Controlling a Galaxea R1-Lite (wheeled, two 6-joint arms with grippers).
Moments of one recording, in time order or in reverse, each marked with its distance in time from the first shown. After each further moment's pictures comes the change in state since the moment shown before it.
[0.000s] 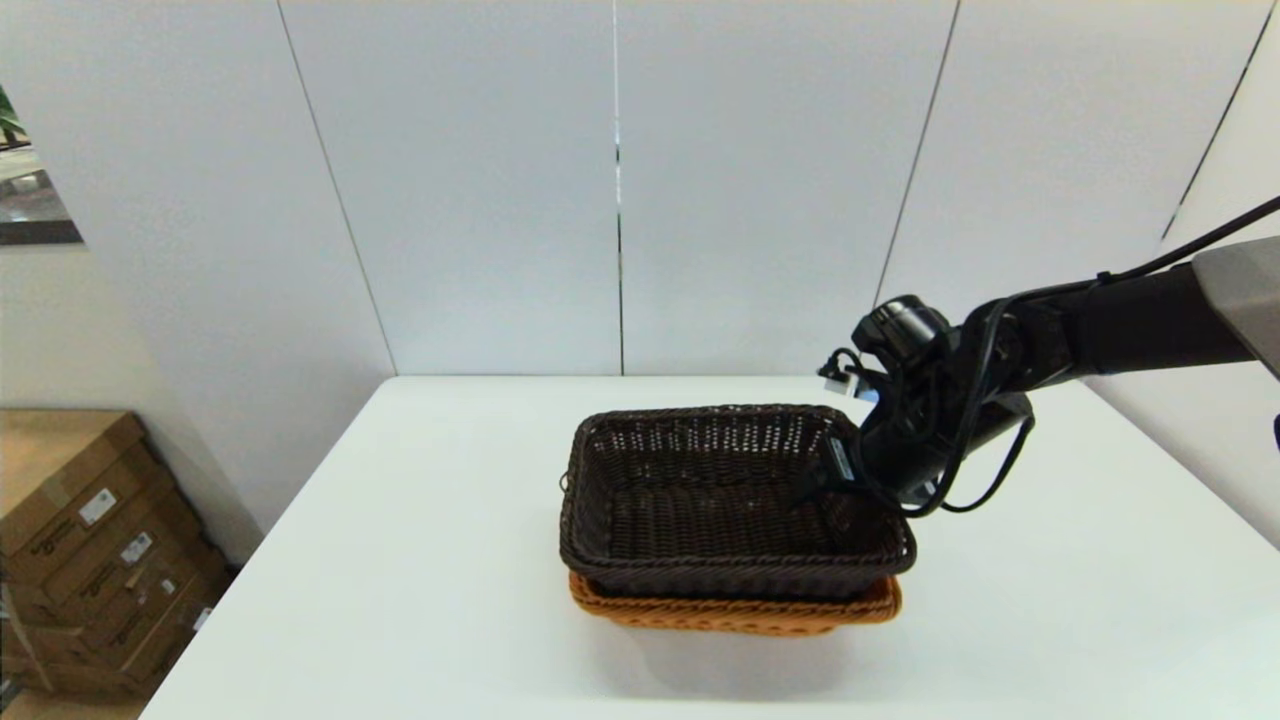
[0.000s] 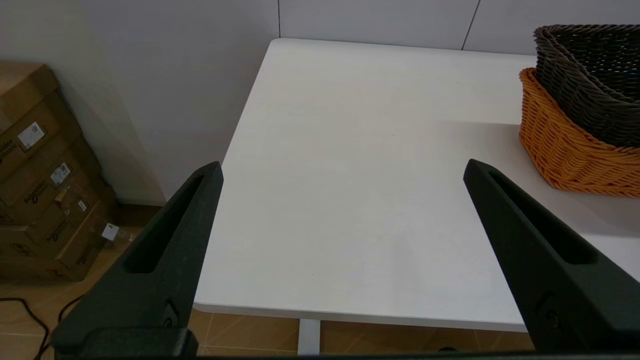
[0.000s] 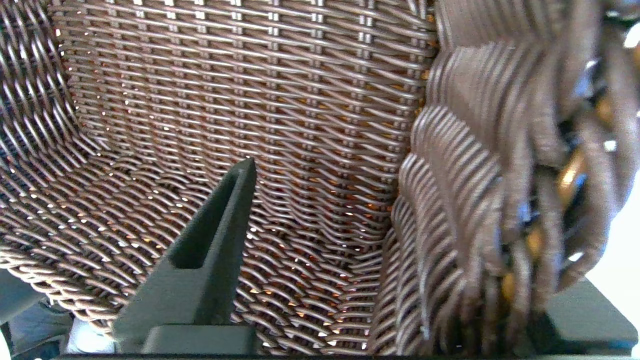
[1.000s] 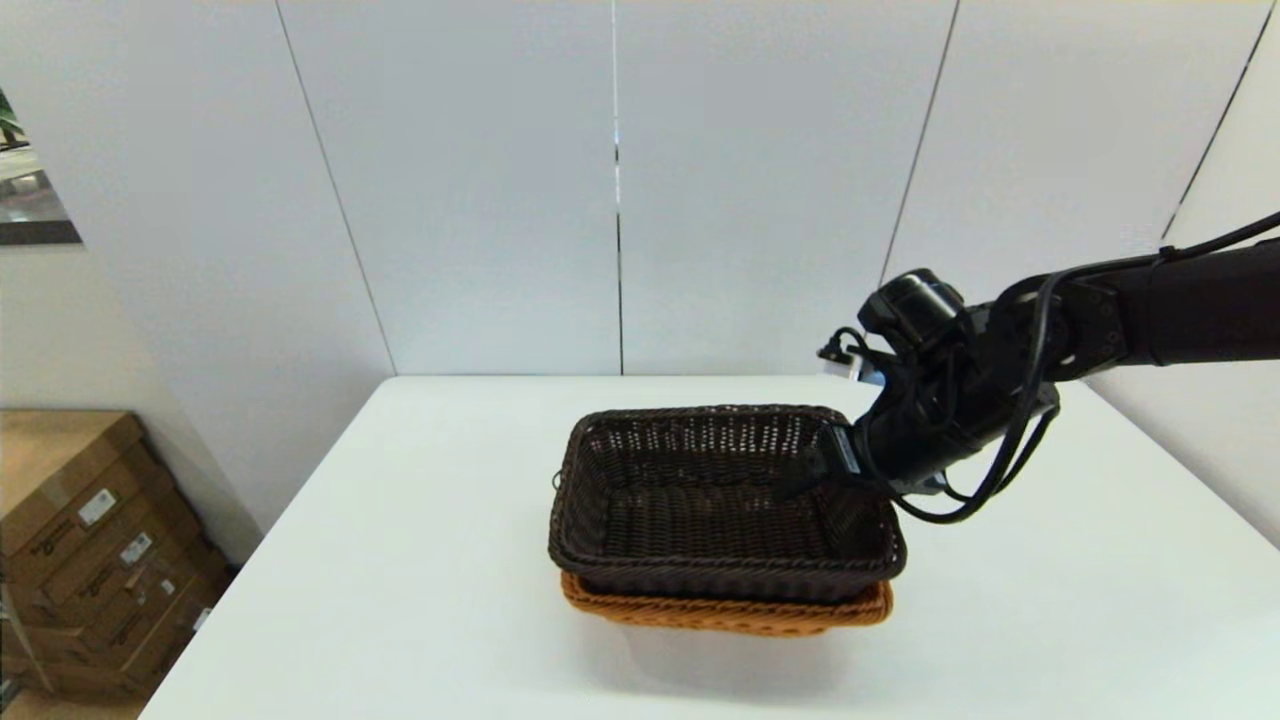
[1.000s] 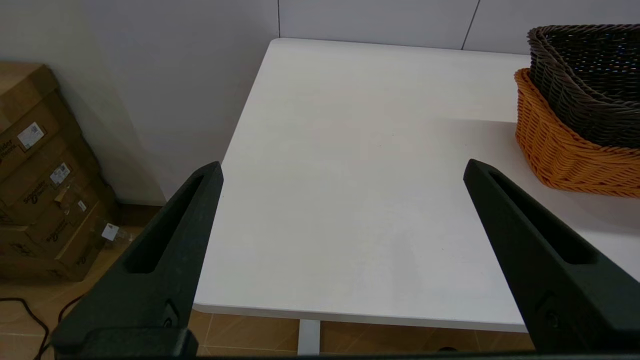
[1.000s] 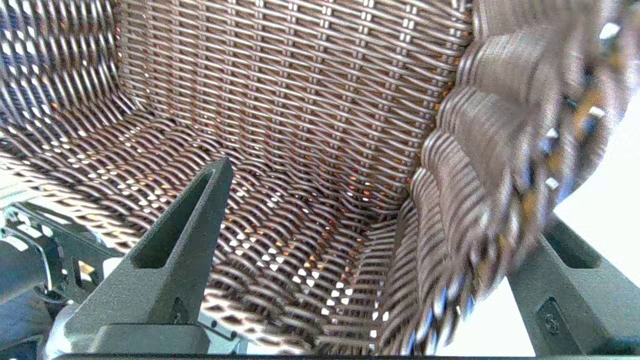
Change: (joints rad) left arm 0.000 0.000 0.000 0.000 0.000 0.000; right arm 0.062 -0.104 0.025 0.002 -0.011 0.002
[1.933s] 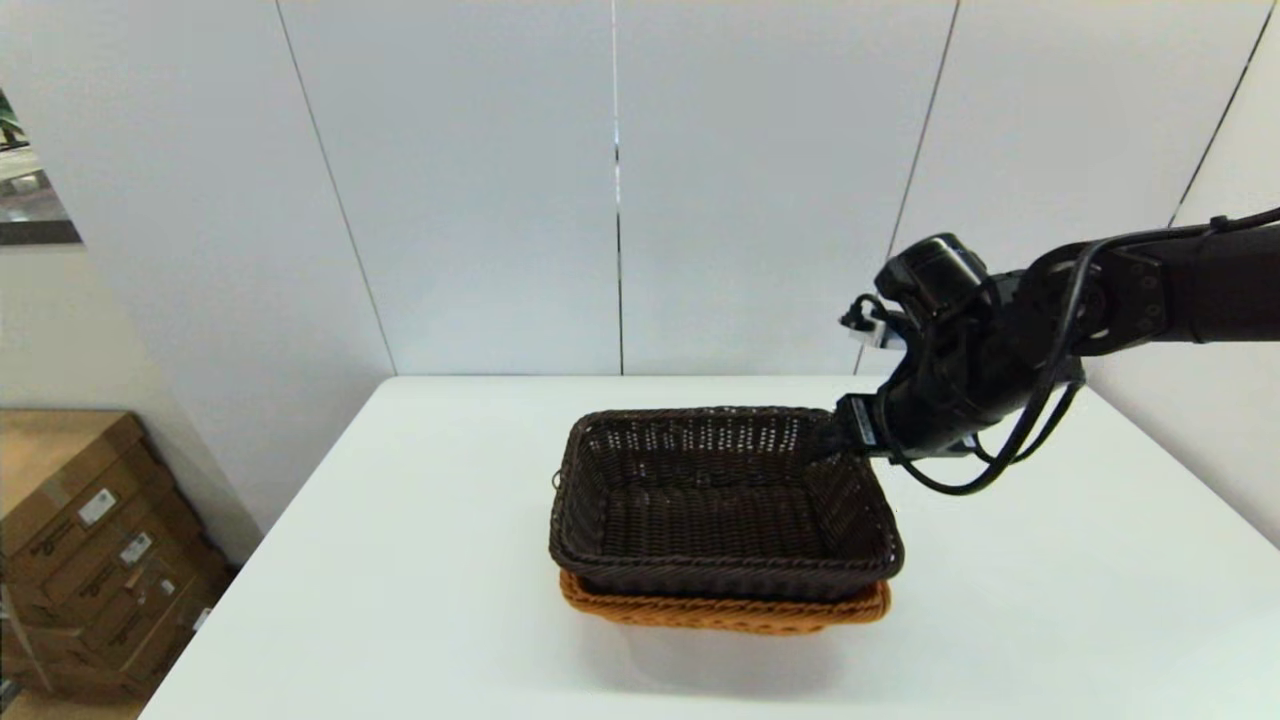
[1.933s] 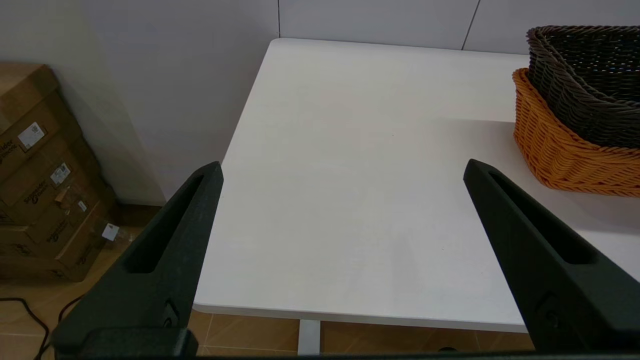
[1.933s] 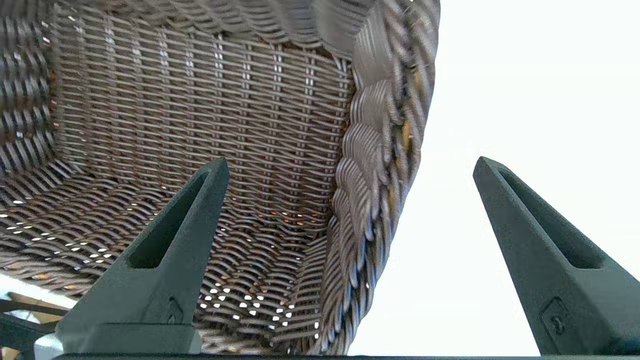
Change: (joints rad) left arm 0.000 0.000 0.000 0.000 0.000 0.000; right arm -0.015 -0.038 -0.048 0.000 -0.214 -0.010
